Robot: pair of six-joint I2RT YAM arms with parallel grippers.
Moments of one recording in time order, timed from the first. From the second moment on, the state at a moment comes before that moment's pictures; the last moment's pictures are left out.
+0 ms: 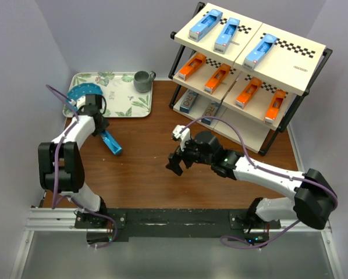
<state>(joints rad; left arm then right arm) 0.04 1.64 1.12 -0.47 -0.36 -0.66 0.90 1.27 0.78 0.02 -0.20 0.04</state>
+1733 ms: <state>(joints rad) -0.22 1.24 0.86 -0.59 -0.25 -0.80 1.36 1.96 1.03 0.50 0.63 0.17</state>
